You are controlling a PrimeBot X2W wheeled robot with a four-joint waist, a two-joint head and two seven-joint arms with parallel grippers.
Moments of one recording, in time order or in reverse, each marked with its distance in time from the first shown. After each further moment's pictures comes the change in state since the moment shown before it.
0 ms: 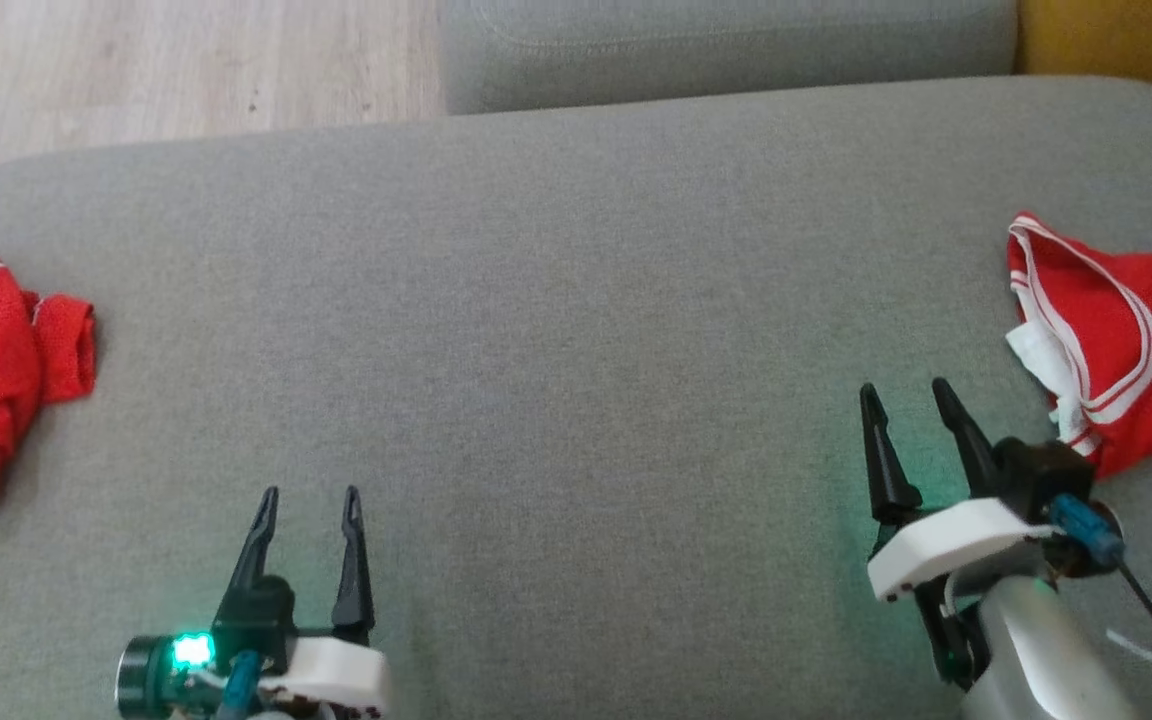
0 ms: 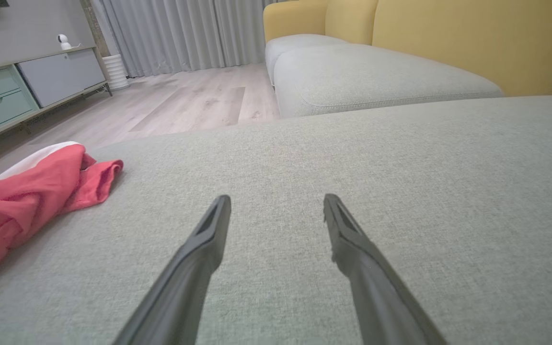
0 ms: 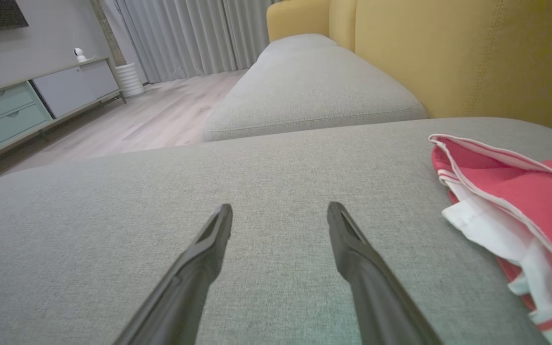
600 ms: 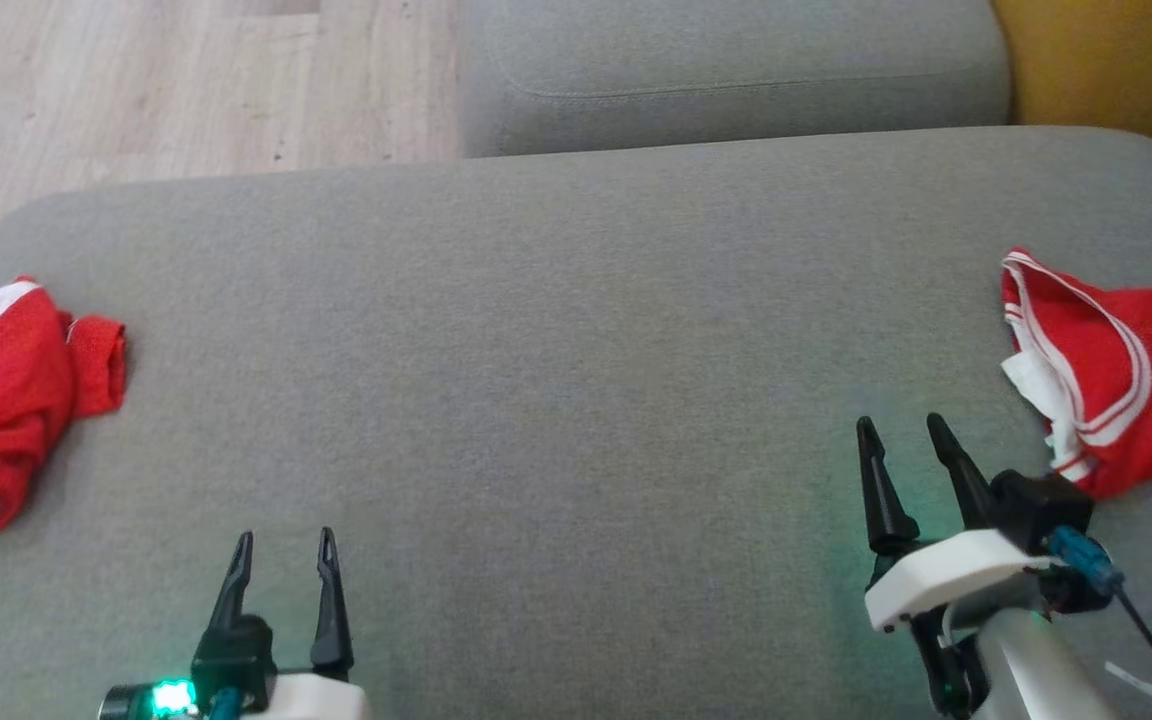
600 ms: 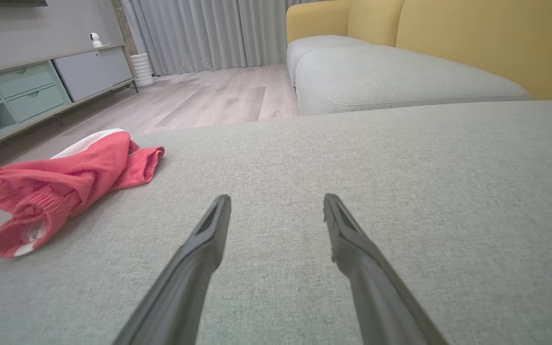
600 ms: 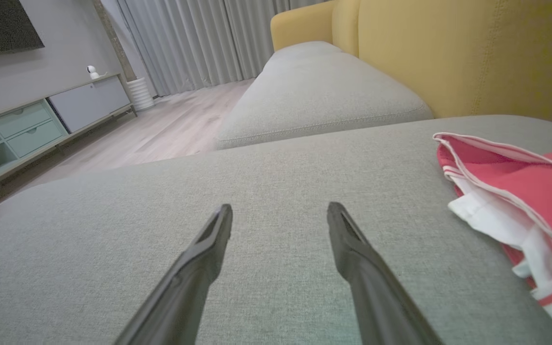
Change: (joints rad) left arm 0.065 -0.002 0.048 -0.001 0.000 0.005 0.000; right arm 0.053 0.001 0.020 -0.010 0.058 0.000 0.000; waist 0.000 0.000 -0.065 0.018
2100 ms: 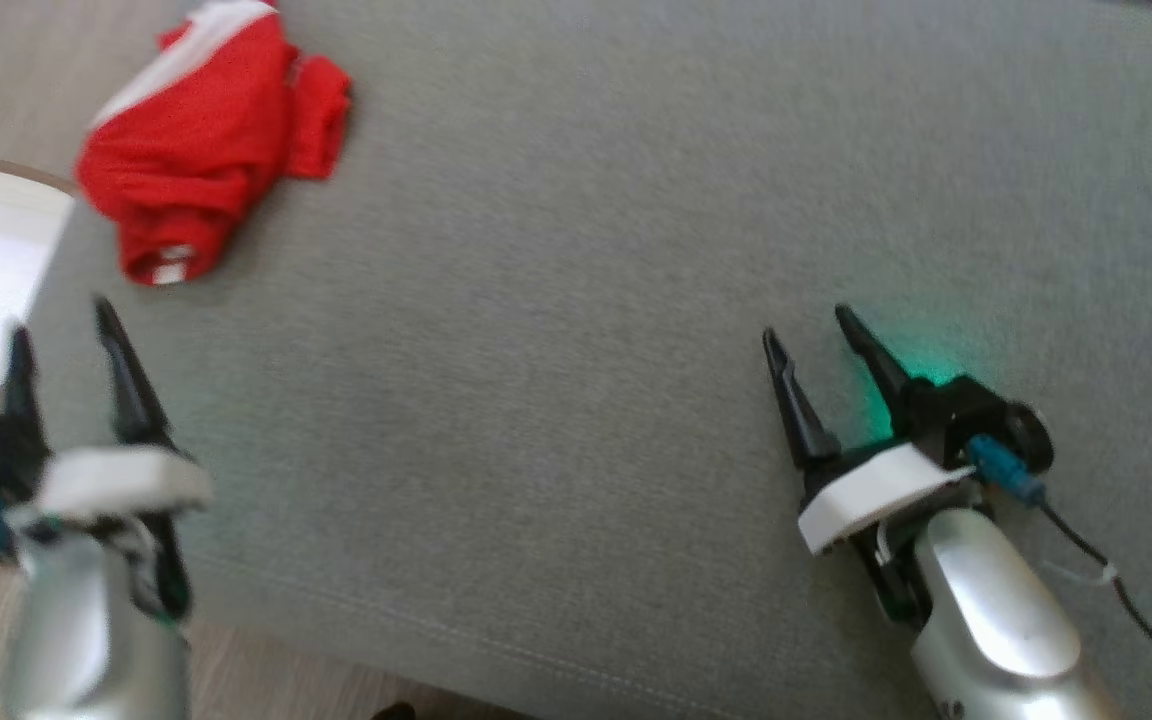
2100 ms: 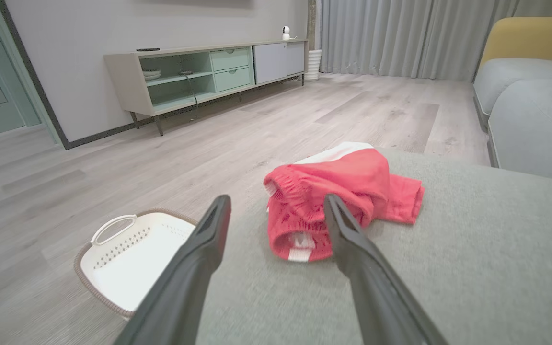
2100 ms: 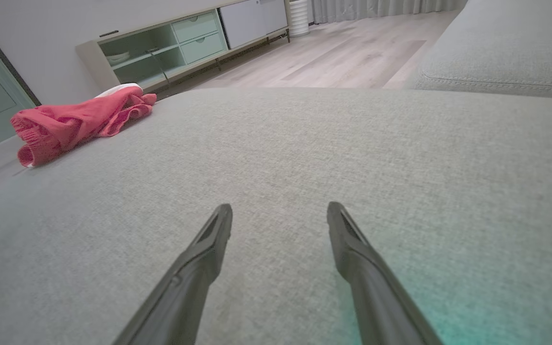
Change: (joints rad) left arm -0.356 0.021 0.324 0.089 -0.095 -0.117 0.002; right arm -0.143 -0.003 0.162 -0.039 -0.100 0.000 0.000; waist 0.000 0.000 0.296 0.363
